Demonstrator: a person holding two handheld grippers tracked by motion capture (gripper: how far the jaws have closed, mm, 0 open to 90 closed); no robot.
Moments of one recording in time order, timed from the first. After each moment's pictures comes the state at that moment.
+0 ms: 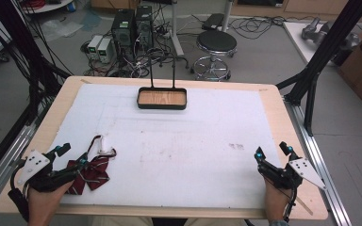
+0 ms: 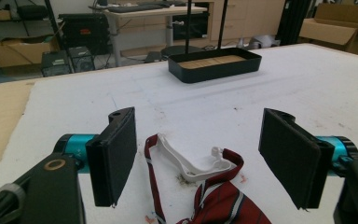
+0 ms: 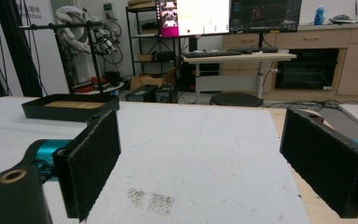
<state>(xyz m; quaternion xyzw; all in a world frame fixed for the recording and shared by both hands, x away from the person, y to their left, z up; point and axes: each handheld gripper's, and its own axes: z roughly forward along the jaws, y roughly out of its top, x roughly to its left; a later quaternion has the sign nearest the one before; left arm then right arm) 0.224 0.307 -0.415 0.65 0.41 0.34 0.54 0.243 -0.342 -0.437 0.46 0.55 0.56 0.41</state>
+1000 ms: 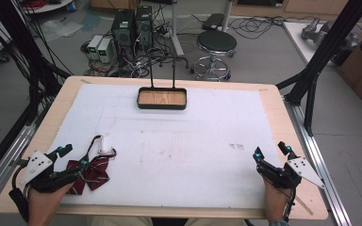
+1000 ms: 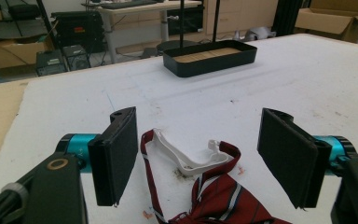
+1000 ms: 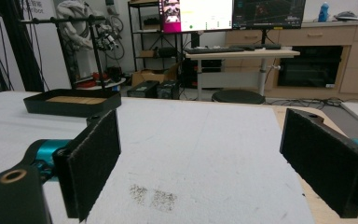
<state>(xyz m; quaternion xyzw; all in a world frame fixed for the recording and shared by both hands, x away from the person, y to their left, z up) 0.224 0.305 -0.418 0.67 0.40 0.33 0.53 0.244 -0.340 -0.438 0.46 0.56 0.56 0.41</state>
